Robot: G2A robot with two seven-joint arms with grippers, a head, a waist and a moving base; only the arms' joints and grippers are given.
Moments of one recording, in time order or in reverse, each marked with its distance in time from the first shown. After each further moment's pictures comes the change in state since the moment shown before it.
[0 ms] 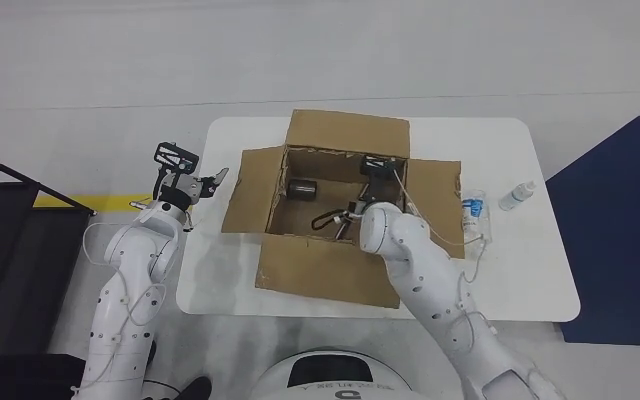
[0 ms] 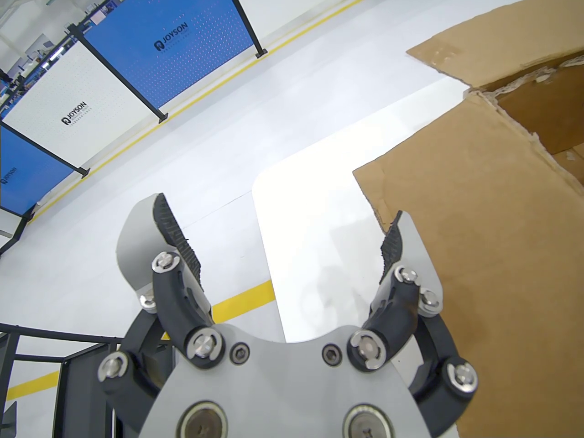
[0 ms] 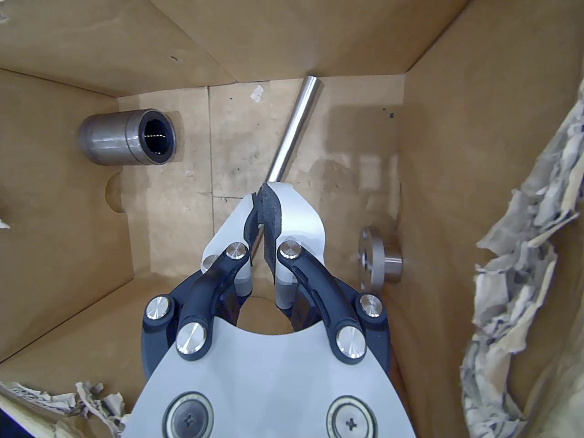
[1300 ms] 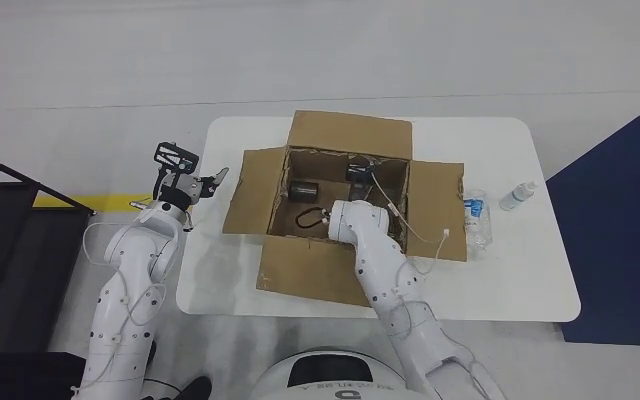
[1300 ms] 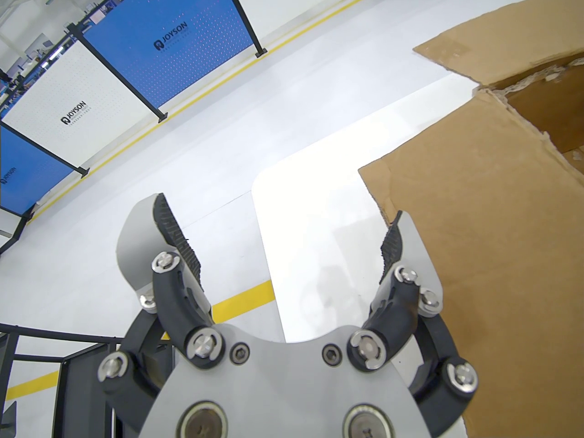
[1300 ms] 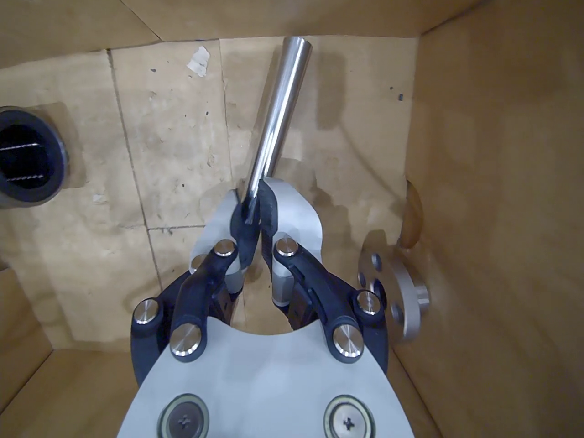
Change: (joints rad) left arm 0.000 0.000 0.000 0.000 0.000 0.000 0.000; right arm -0.012 -0.337 0.176 0.269 -0.521 -0.115 0.115
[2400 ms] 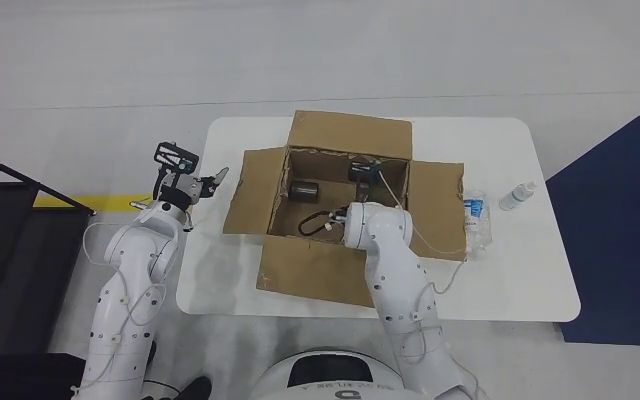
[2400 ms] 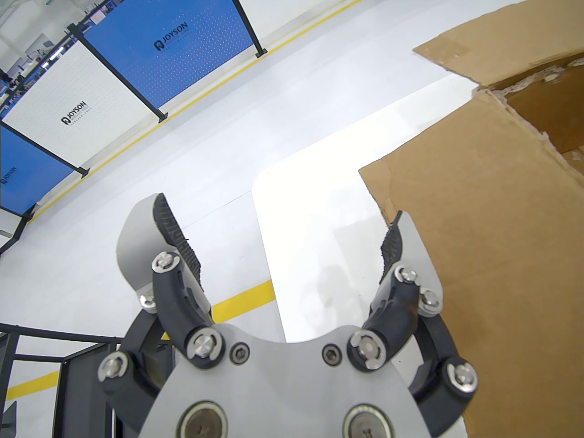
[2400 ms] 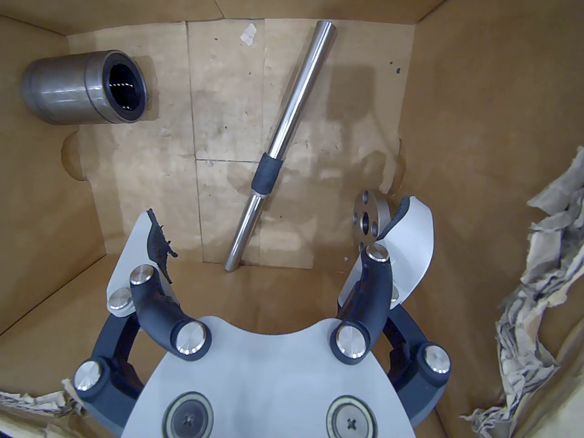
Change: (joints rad) left arm 0.000 0.000 0.000 0.000 0.000 0.000 0.000; right arm -0.091 -0.013 0.038 -0.265 0.004 -0.163 0.164
